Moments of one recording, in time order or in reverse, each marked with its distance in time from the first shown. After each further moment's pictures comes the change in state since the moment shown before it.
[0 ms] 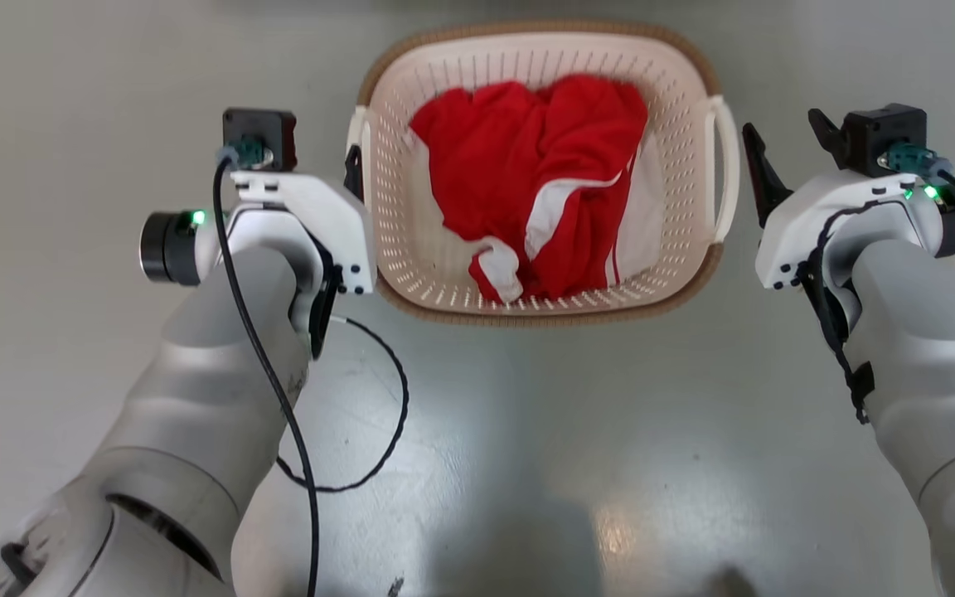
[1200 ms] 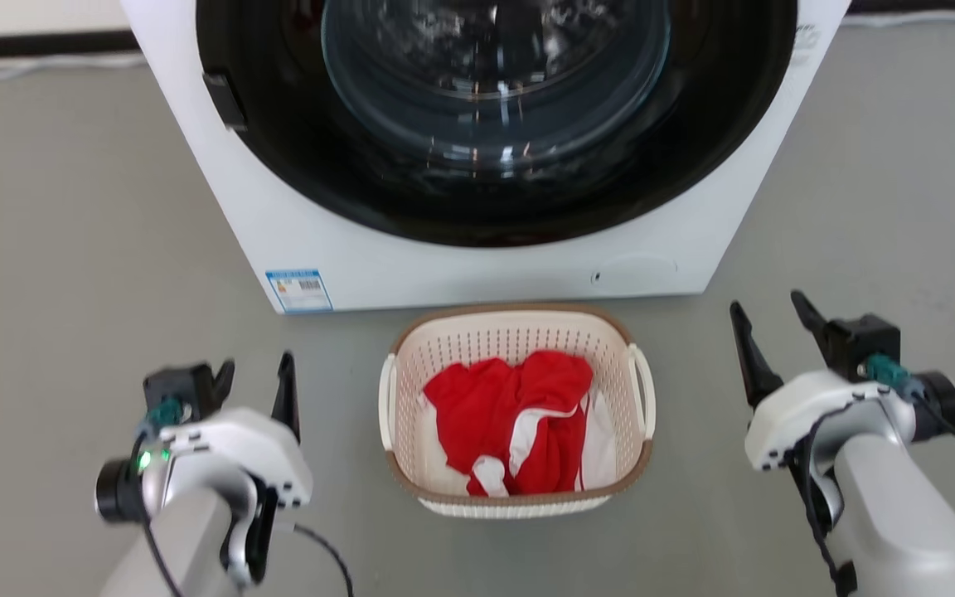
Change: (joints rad) left arm 0.631 0.187 0.416 -0.537 0.252 0.062 -0.037; right arm 0.513 0.023 -0.171 -0.426 -0.109 0.000 -0.002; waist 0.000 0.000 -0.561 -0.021
